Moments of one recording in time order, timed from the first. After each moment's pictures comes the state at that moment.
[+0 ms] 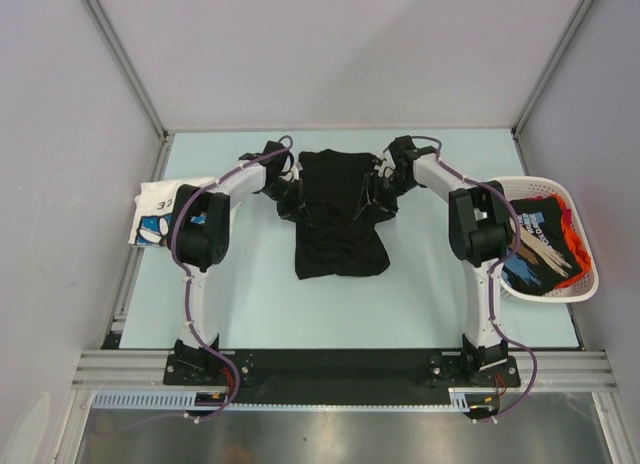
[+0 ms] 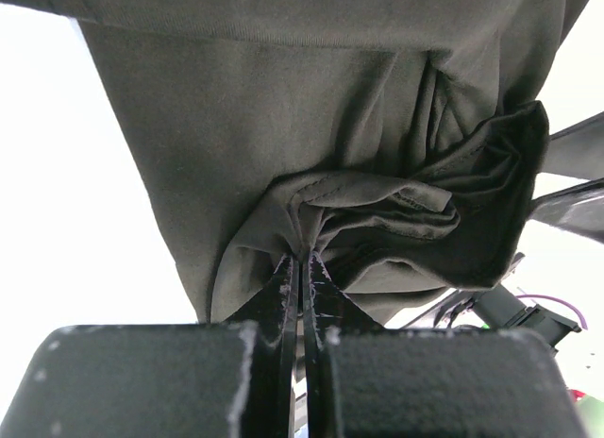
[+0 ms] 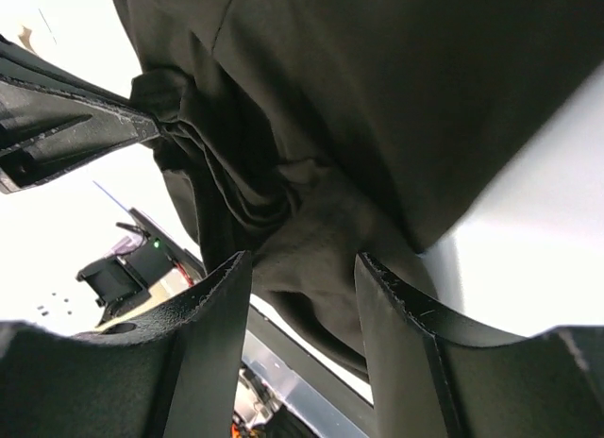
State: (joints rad) left arm -0.32 2.16 1.64 -0.78 0.53 -0.46; right arm 0.29 2.20 1.74 -0.84 -0.67 0.40
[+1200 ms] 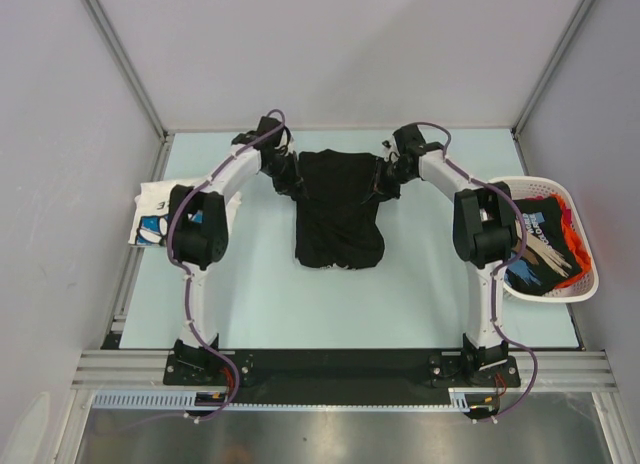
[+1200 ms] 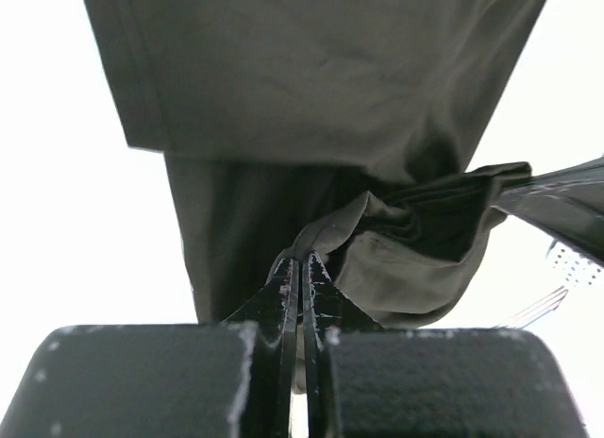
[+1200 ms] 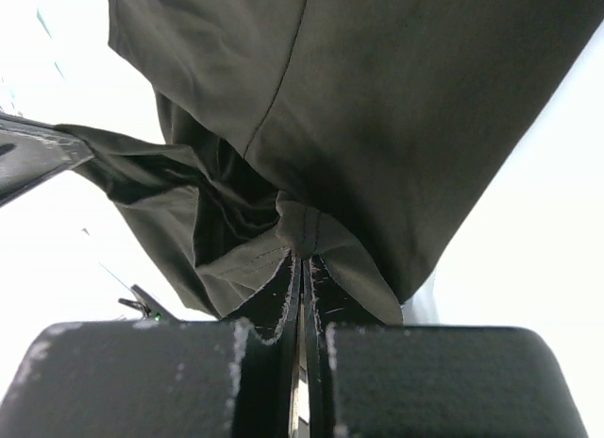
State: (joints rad) left arm -0.29 2.17 1.85 -0.81 0.39 -0.52; right arm 0.27 2.18 1.76 -0.68 -0.55 0.50
